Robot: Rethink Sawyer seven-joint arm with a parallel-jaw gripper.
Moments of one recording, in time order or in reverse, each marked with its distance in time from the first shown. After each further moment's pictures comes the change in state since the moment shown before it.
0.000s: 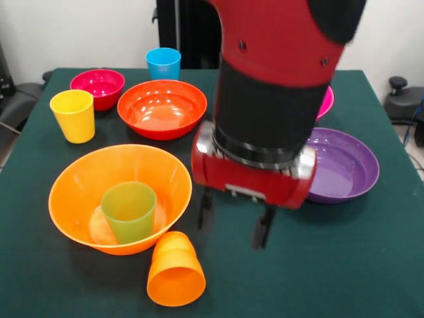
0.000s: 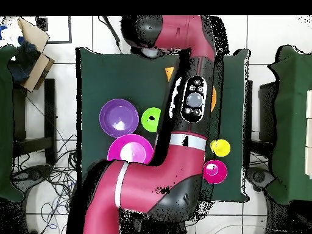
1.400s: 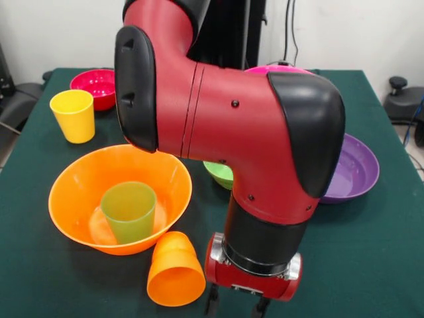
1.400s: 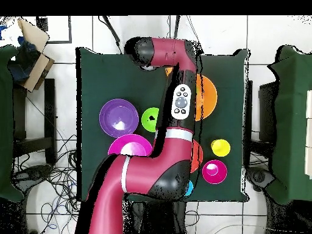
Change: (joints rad) arm 0.003 0.267 -0.047 -0.161 -0.002 -0.209 0.000
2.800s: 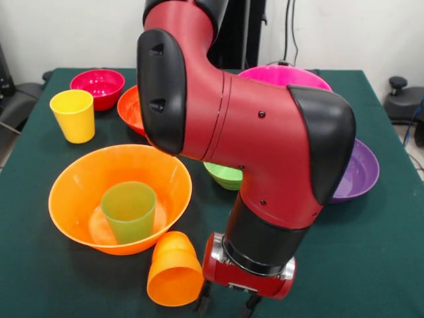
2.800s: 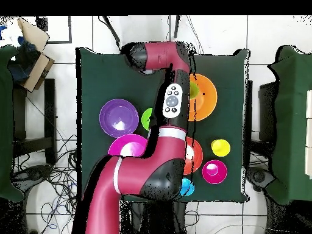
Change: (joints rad) arm 0.035 0.000 -0.107 0.050 -0.036 -0.038 0.000
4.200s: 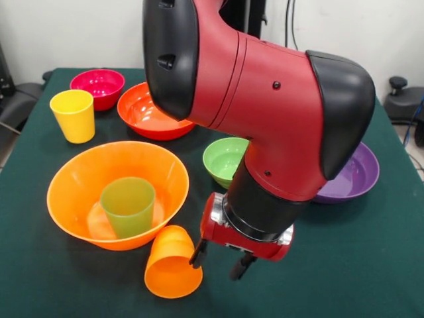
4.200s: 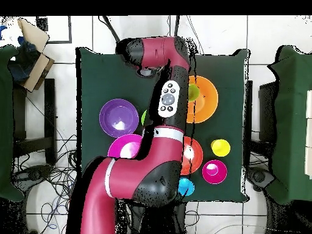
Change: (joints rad) arm 0.021 -0.079 -0.026 0.082 -0.009 0.169 0.000
